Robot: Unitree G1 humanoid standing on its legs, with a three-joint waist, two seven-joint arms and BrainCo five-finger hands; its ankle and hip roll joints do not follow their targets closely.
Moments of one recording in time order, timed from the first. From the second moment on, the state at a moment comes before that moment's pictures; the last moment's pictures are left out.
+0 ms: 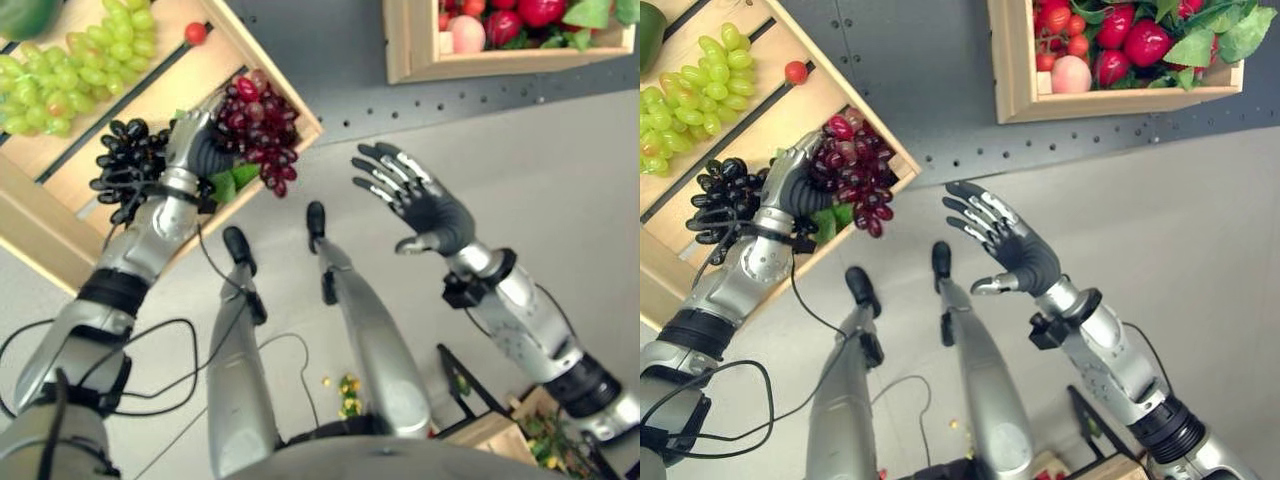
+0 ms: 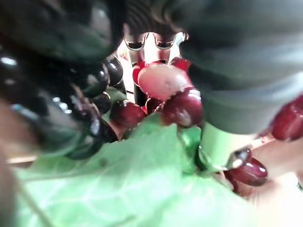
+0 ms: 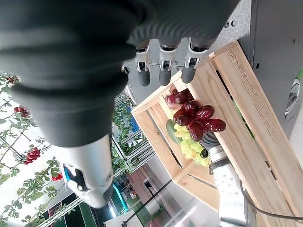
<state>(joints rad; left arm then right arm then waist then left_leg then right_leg) -0.66 0.76 -0.38 0.50 0.30 -0.34 0.39 -0.23 -0.68 0.47 -0.31 0.83 -0.33 0.25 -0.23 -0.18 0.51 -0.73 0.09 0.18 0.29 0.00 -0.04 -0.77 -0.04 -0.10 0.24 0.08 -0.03</state>
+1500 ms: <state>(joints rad) -0.06 0.79 0.04 0.05 0.09 -0.50 0.38 -0.09 -0.69 0.35 -0.31 0.80 -0.35 0.21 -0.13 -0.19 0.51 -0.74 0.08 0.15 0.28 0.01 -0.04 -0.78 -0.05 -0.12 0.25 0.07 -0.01</state>
